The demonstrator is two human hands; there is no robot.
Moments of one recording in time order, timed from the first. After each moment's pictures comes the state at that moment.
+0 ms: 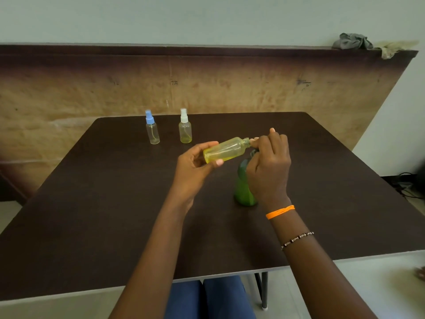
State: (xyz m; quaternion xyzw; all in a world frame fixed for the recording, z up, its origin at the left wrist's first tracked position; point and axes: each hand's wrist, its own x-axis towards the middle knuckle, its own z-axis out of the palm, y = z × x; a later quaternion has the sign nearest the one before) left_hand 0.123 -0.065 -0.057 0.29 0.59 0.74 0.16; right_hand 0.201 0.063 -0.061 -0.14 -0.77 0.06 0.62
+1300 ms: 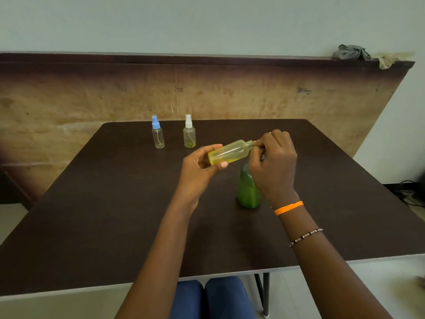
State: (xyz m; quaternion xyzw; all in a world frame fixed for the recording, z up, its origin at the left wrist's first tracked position) left_hand 0.124 -0.070 -0.053 0.28 0.59 0.74 0.16; right_hand 0.207 0.057 -0.038 -0.13 -0.80 0.09 0.57
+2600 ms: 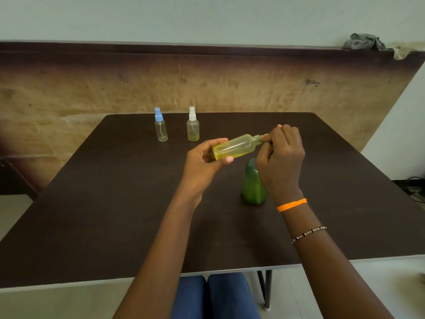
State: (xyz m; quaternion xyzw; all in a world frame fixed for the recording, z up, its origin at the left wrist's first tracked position) left_hand 0.122 -0.073 -0.054 0.28 0.60 0.73 0.16; right_hand 0.199 0.057 -0.047 -0.13 -0.78 0.07 0.61
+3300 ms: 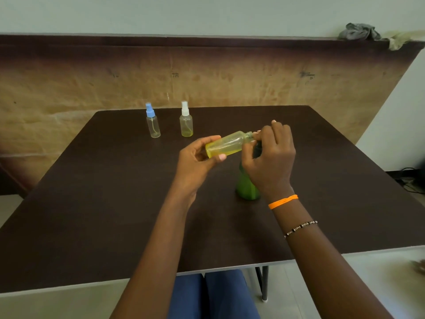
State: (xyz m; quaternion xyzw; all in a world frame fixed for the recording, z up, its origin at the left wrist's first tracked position) left_hand 0.120 -0.069 -0.058 0.28 0.59 0.74 0.17; right_hand 0.197 0.057 -0.054 -0.15 -0.79 0.02 0.59
